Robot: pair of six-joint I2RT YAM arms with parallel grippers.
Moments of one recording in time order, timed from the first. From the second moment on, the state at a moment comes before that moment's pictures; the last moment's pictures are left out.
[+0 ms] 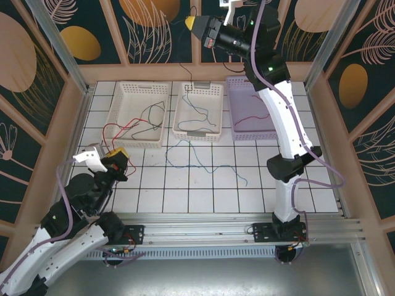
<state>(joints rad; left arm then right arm) -0.80 0.30 0.71 -0.54 -0.51 -0.55 0.51 2.00 2.63 -0.39 -0.64 0.65</state>
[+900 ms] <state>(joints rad) -0.80 0.30 0.71 -0.54 -0.49 -0.55 0.63 2.17 2.68 0.08 -0.71 0.88</state>
